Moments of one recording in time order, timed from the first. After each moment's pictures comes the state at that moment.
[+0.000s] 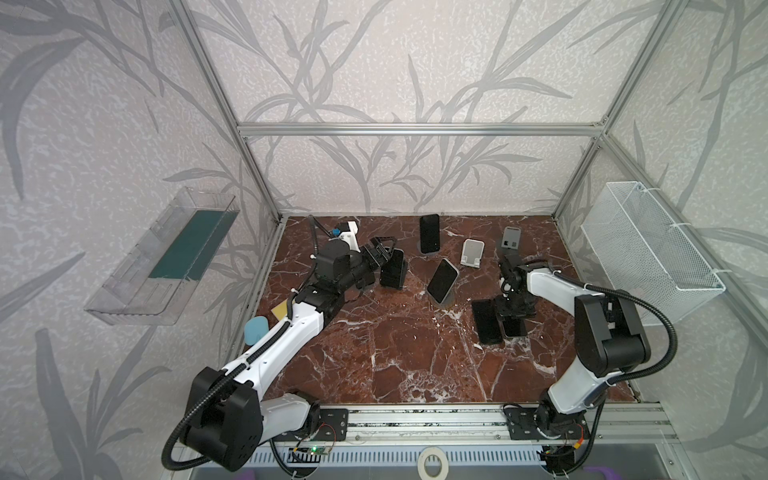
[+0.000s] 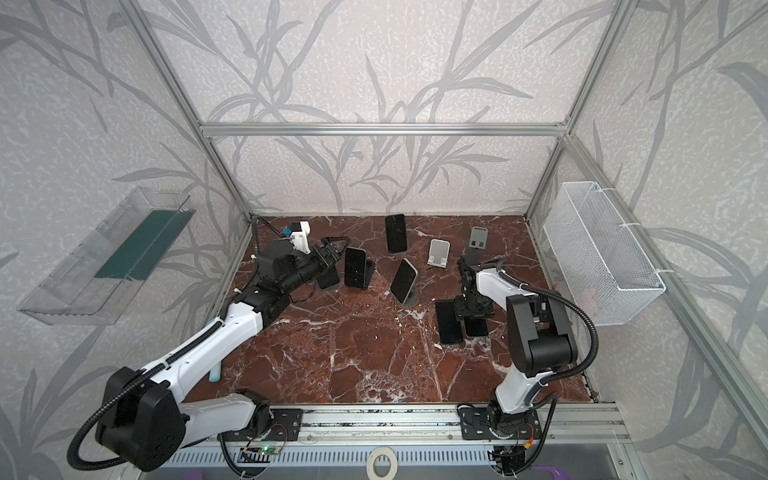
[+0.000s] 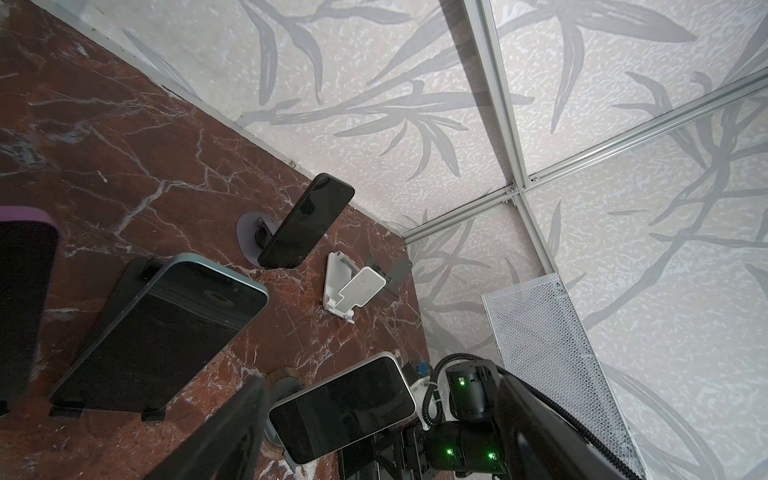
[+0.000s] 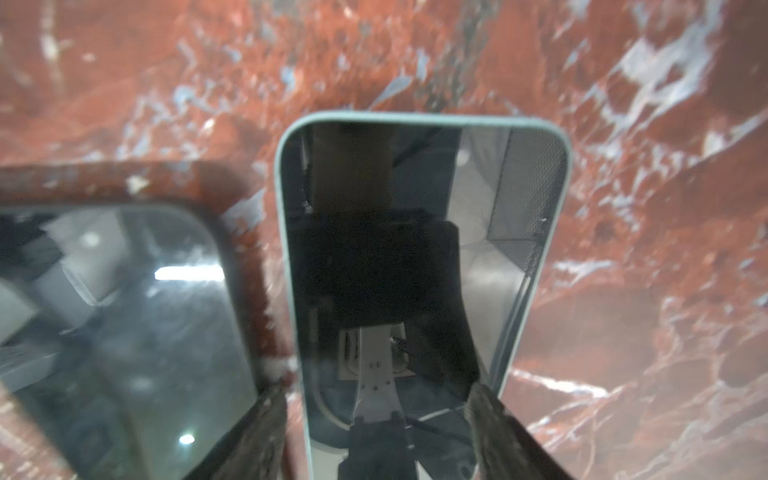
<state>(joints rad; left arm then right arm) -0.37 1.23 0.86 0.17 0.27 -0.95 0.16 1.69 1.02 -0.84 0.09 0.15</state>
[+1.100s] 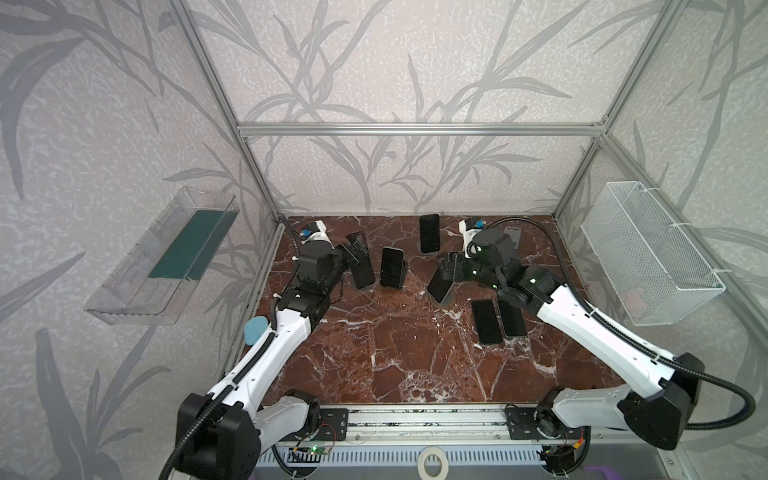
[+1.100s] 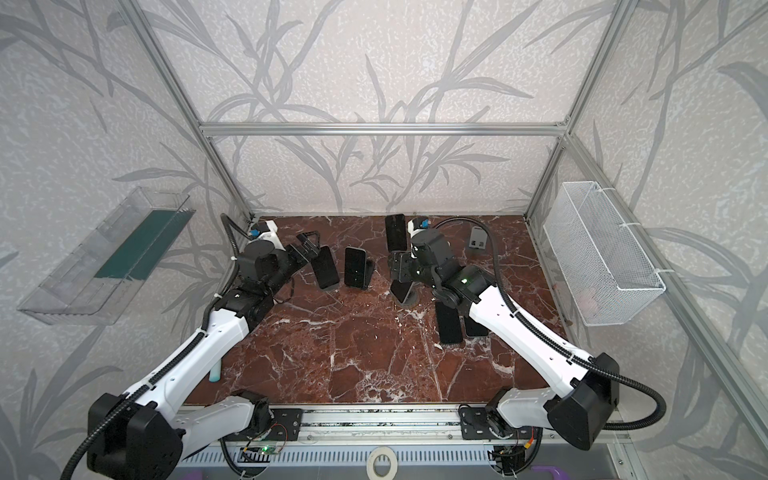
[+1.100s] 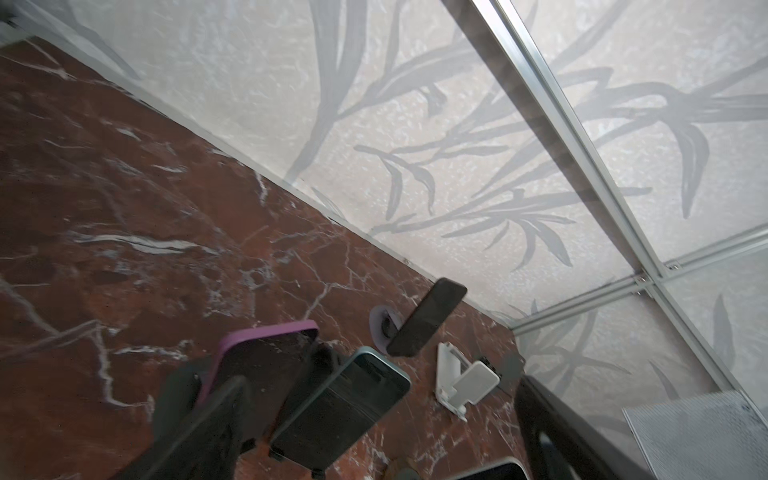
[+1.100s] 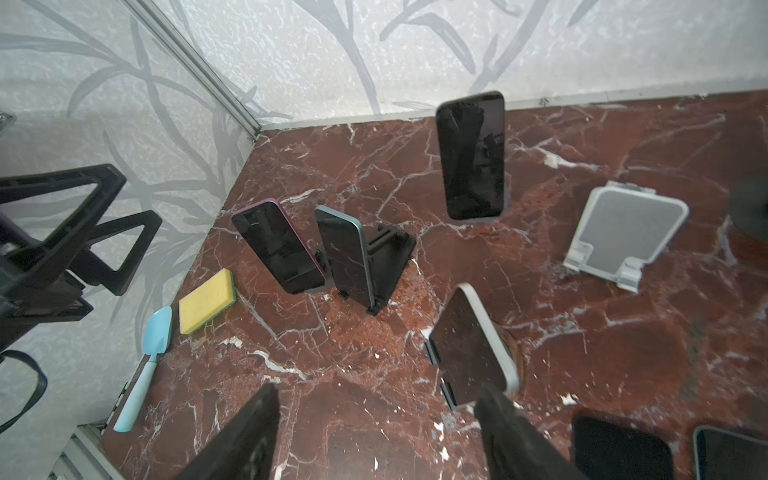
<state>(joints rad) -0.22 1.13 0.85 0.02 -0.05 -0.77 0.72 1.35 1.30 -0.50 0.07 0.52</state>
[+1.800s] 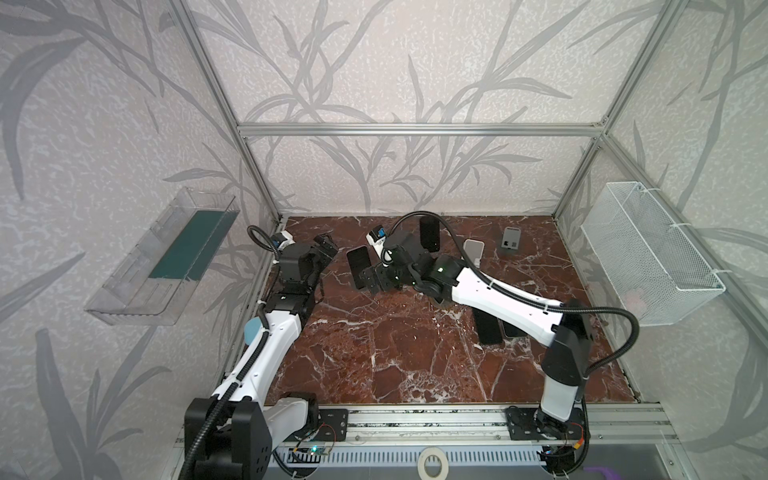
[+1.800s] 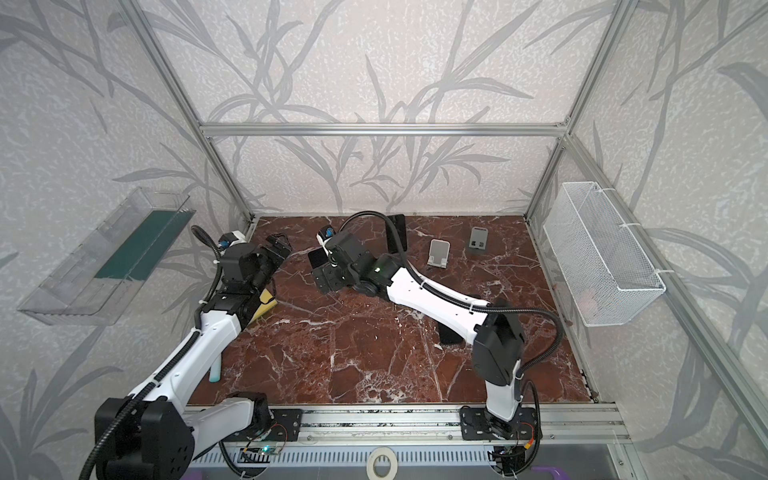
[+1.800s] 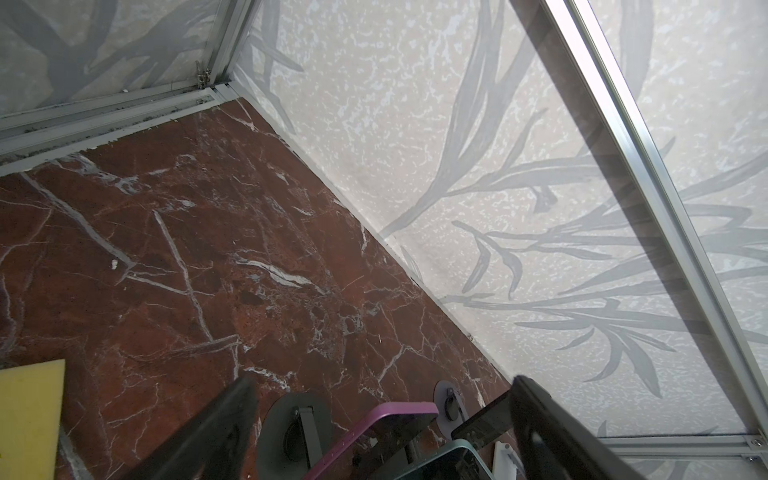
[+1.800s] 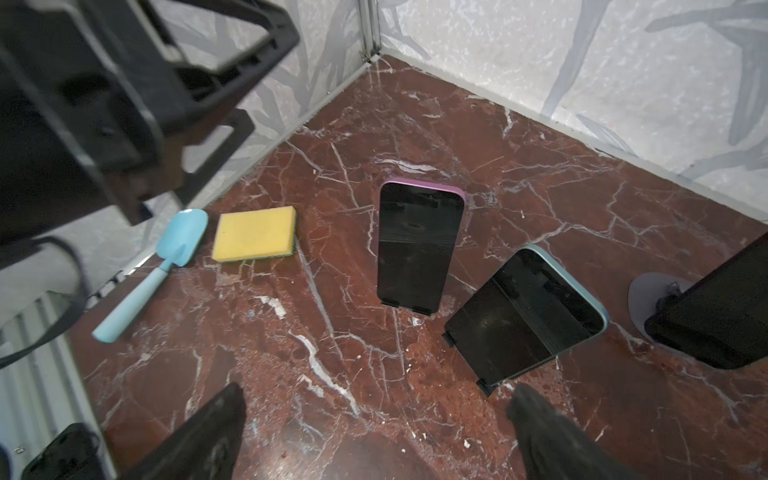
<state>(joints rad) -0.04 1.13 0.80 0.02 -0.12 -0.87 0.96 1.91 1.79 -0.50 0.11 0.24</state>
